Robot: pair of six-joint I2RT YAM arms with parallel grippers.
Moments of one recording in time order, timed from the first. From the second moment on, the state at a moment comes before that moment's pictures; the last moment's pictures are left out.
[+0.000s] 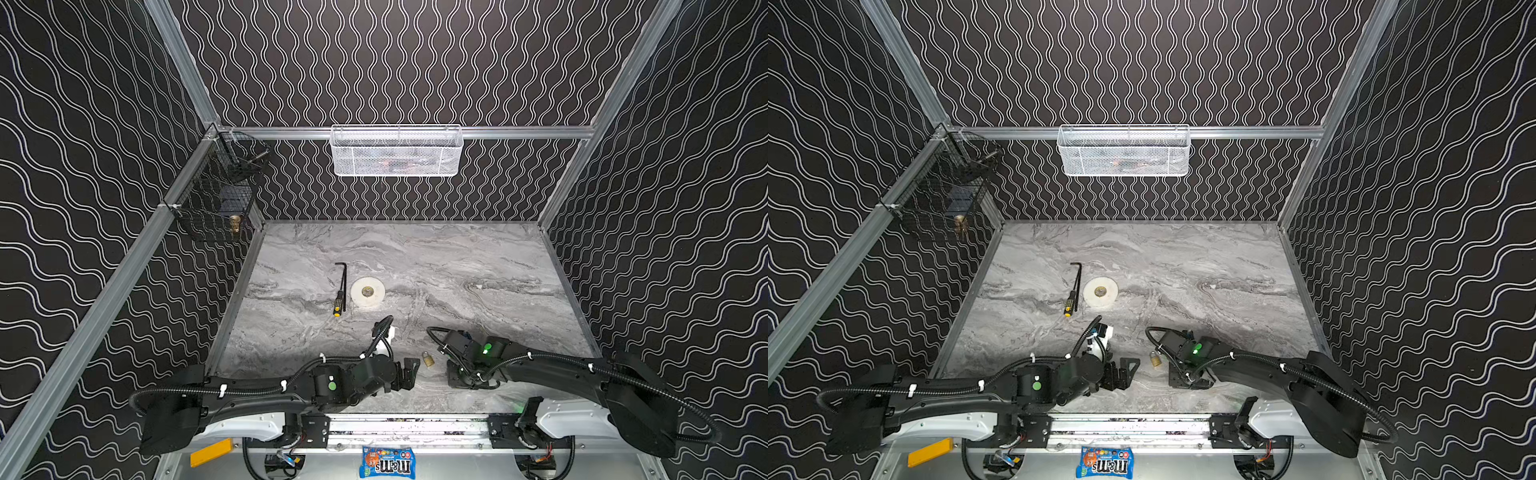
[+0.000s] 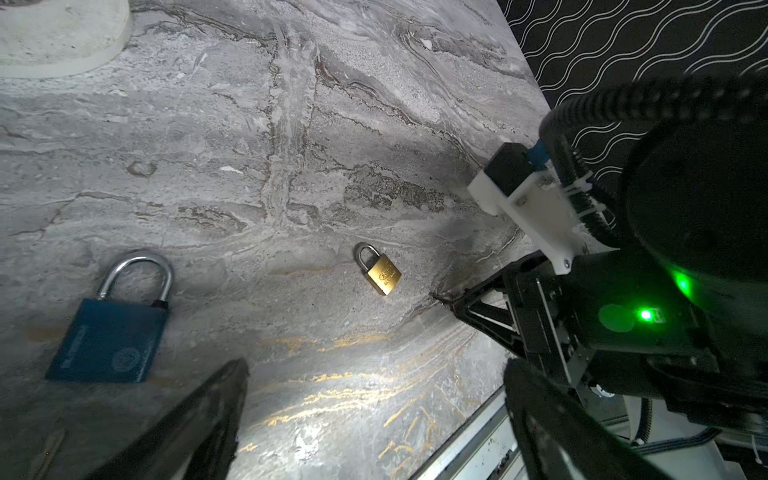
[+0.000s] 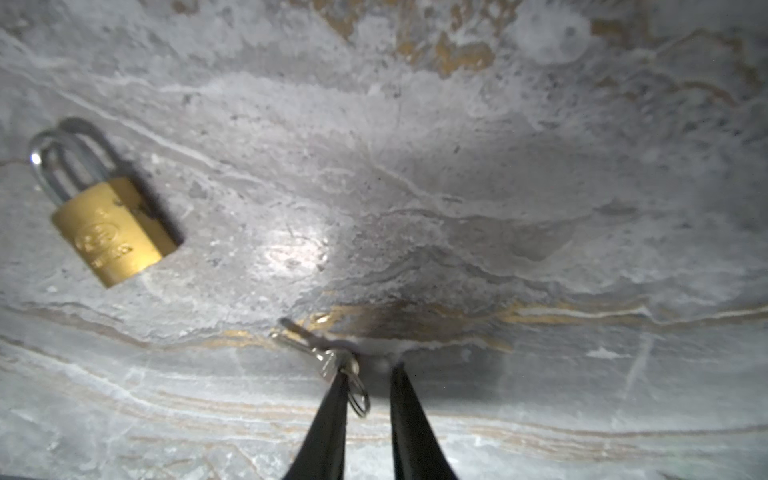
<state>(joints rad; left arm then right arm) -1.32 1.06 0.51 -0.09 -0.41 -0.93 0.96 1.29 0.60 -0.72 0.03 0.97</state>
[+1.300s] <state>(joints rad) -1.32 0.93 0.48 -0.09 -0.43 -0.99 0.97 1.09 0.53 -0.59 0.03 0.97</state>
